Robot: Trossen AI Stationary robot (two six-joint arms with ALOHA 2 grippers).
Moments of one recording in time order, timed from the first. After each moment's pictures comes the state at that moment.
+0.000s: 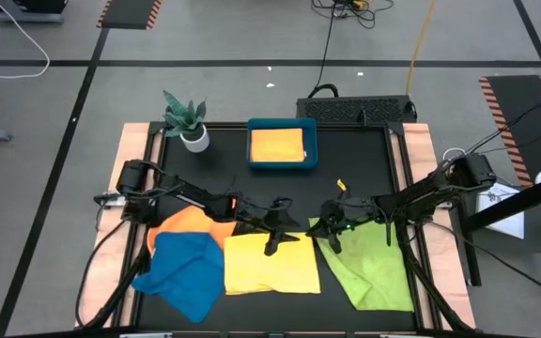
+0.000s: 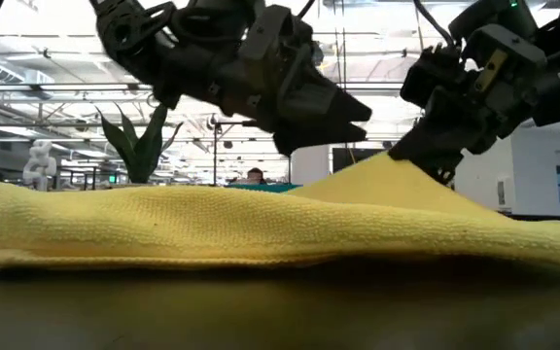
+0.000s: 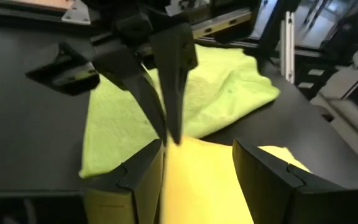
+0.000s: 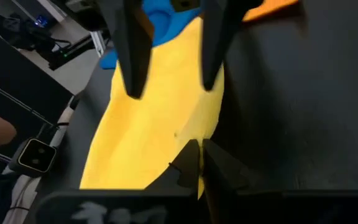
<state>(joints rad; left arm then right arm) -0.10 1.93 0.99 0.58 0.16 -0.14 0.16 1.45 0.30 0.74 -0.10 0.53</state>
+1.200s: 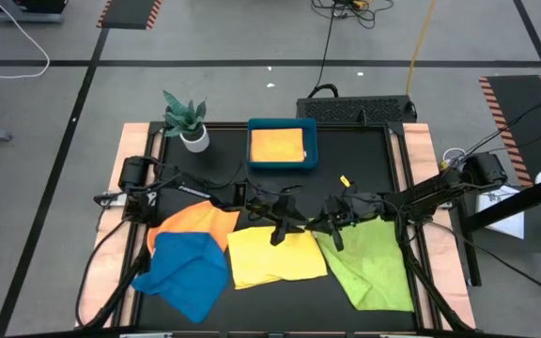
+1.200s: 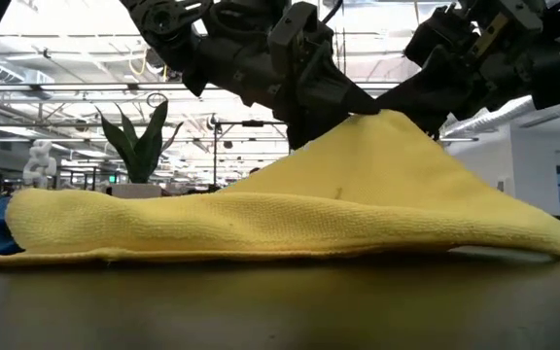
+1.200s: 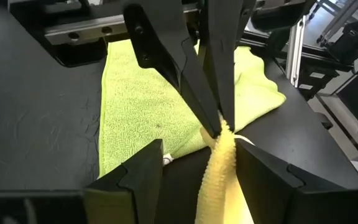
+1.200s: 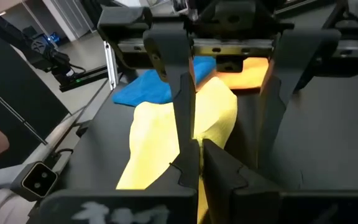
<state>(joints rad) -0.02 1.93 1.13 0.37 0.27 -0.19 0.16 1.33 0.31 0.78 -0.05 0.38</state>
